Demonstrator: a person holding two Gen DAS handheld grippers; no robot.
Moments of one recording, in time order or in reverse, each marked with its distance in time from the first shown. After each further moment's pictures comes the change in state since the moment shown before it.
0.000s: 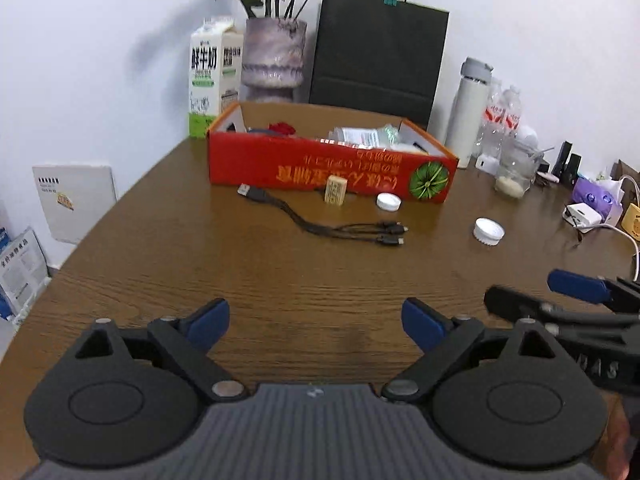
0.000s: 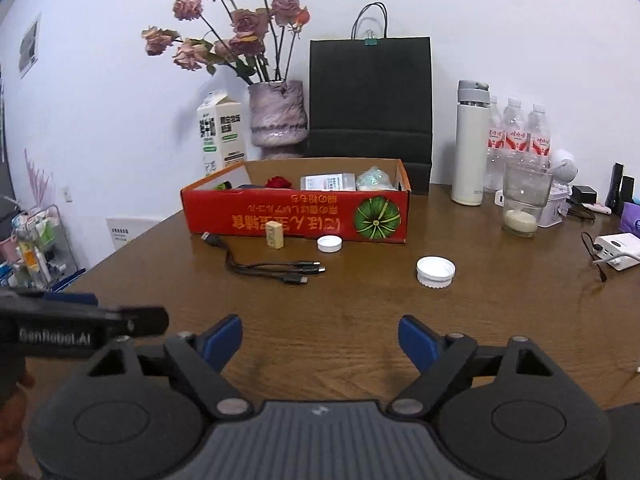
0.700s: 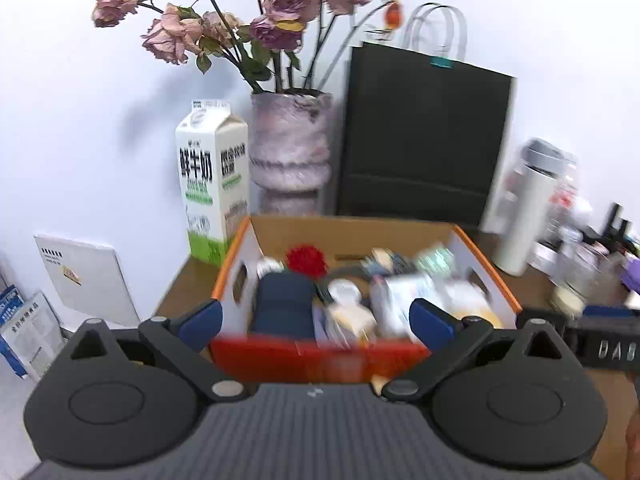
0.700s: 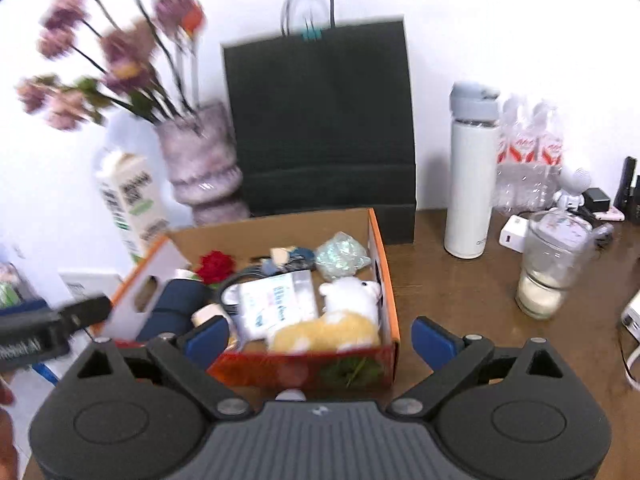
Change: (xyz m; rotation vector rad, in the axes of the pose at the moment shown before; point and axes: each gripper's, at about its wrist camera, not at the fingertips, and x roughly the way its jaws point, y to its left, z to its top) left arm 0.074 0.005 0.170 0.028 -0.091 0.065; right arm 0.097 -0.034 0.153 0.134 0.064 -0.067
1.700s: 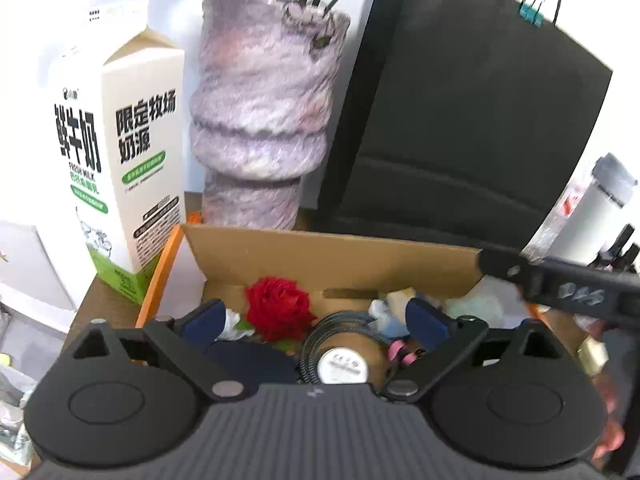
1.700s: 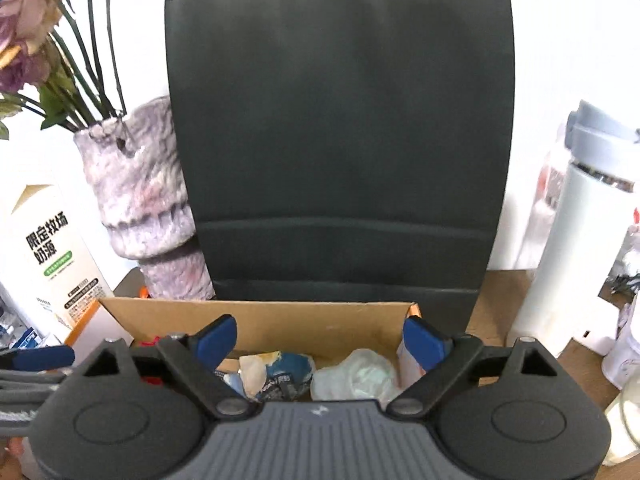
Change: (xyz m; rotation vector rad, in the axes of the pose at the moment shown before) left arm 0.214 0.011 0.075 -0.075 0.190 -0.117; right arm 0.211 0.011 0.109 -0.029 0.054 -0.025
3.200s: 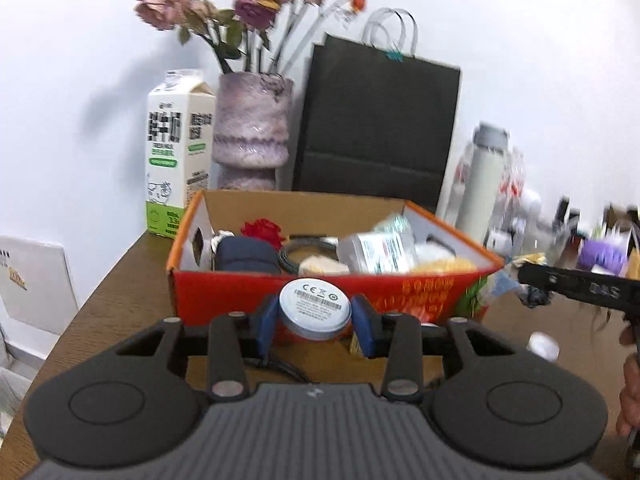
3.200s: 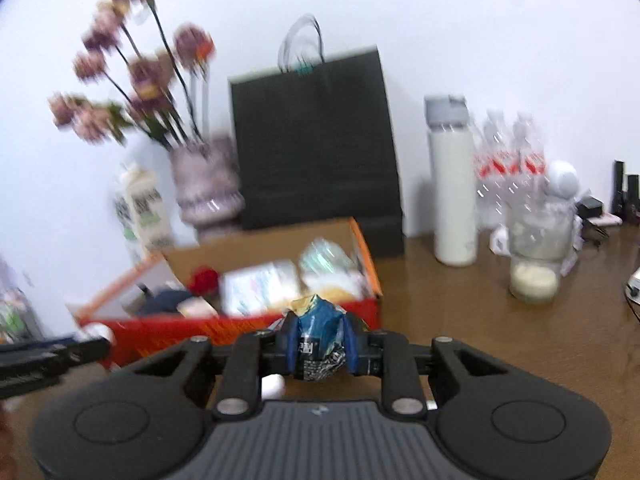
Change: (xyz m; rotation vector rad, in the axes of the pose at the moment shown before) left arm -0.159 0.006 -0.188 0.082 -0.324 -0.069; right arm -0.187 -0.037 -0.183 0.051 -0.299 0.098
